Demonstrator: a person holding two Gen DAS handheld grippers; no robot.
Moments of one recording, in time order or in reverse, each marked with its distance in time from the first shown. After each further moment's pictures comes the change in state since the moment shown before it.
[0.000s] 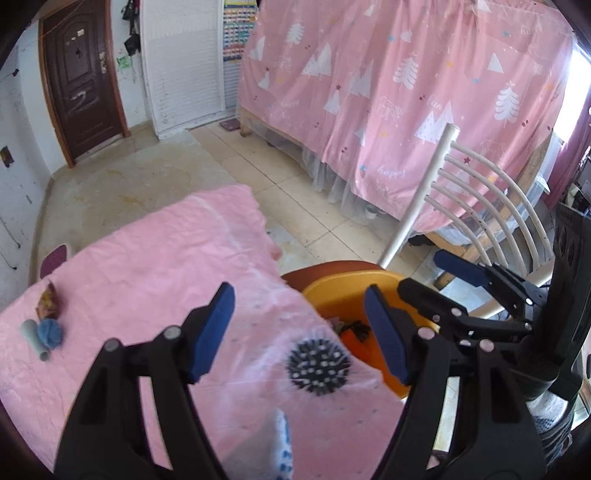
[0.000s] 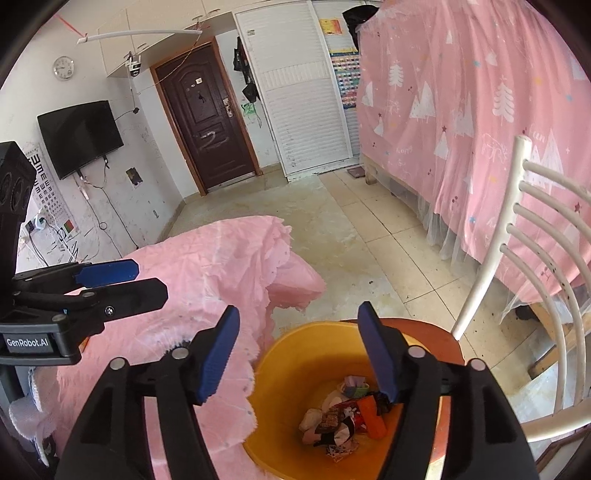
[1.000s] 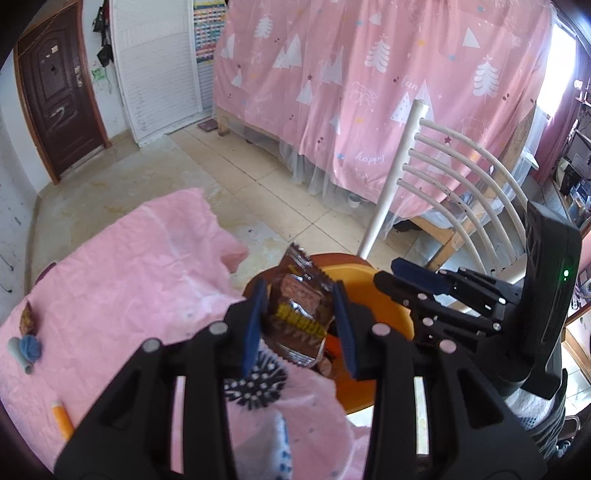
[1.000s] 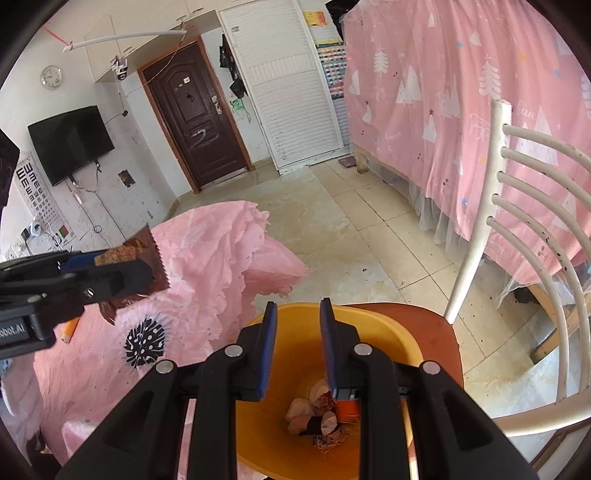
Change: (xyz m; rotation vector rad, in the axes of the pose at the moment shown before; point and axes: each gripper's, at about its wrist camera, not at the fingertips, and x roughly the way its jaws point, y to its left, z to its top) left arm 0.026 -0.065 0.004 0.084 0.038 -0.049; right arm 0.002 -0.060 -0.026 0.083 0.014 -0.008
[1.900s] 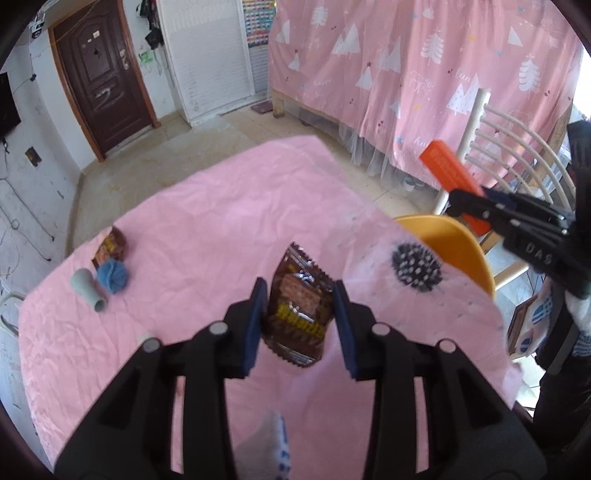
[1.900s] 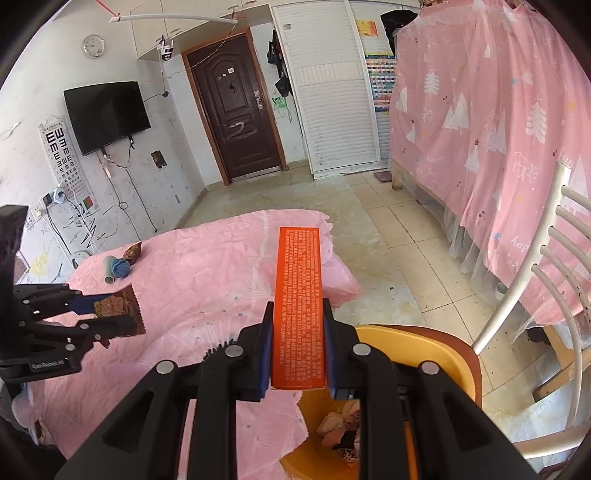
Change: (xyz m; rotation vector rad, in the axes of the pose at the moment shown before) left arm -0.057 0.108 -0.075 -0.051 0.035 0.180; right arm 0.007 0.091 0.014 -0.162 -0.004 0.066
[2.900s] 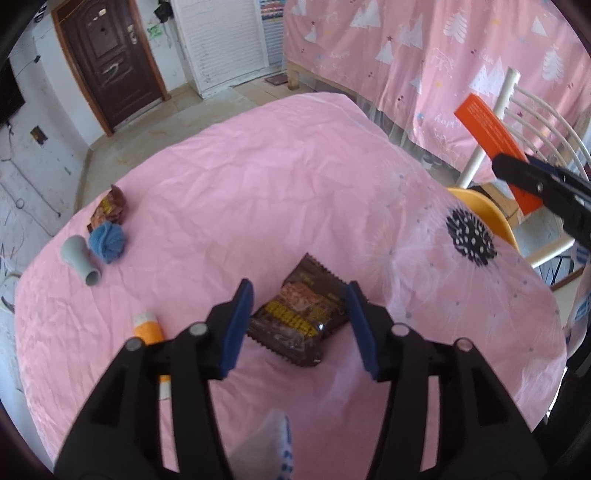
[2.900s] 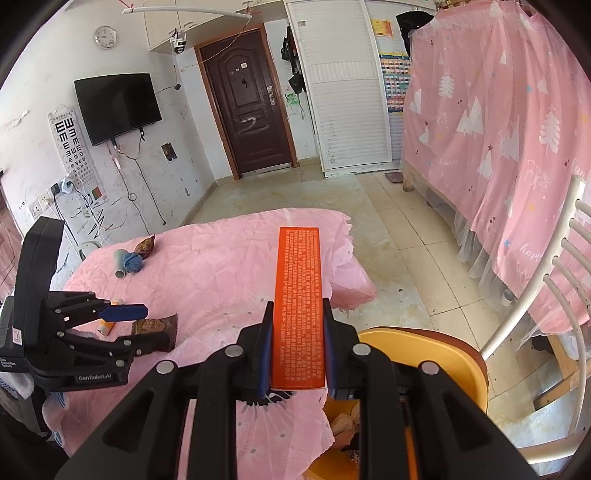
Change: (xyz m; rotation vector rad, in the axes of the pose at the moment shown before) left arm 0.041 0.021 -0.018 -0.026 0.120 0.042; right arm 0.006 0.025 0.007 -0.038 0.019 0.034
